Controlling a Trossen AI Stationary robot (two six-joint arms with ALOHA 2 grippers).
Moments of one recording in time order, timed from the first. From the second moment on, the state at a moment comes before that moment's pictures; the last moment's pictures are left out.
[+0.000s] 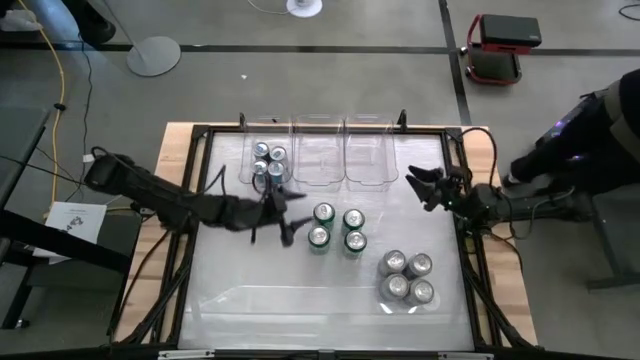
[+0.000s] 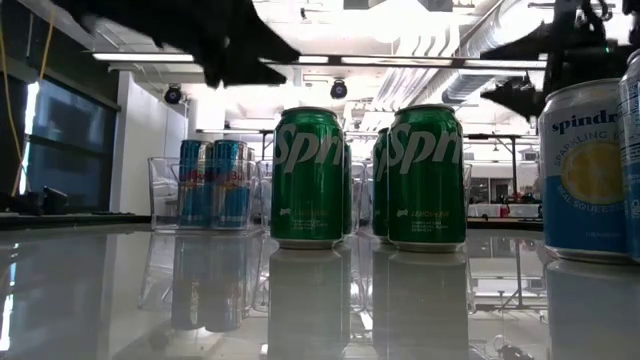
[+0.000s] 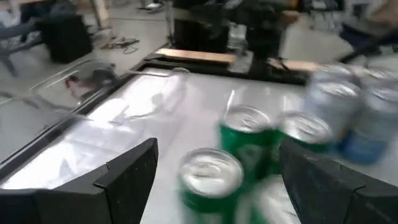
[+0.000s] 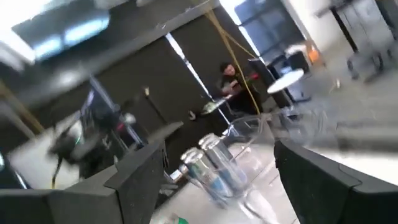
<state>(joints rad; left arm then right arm) -0.21 1.33 0.65 0.40 -0.52 -0.13 0.03 0.32 0.03 0.52 0.53 0.49</state>
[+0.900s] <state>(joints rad) 0.04 1.31 0.62 0.46 -0.14 -0.02 -0.19 1.13 0.64 0.13 0.45 0.33</state>
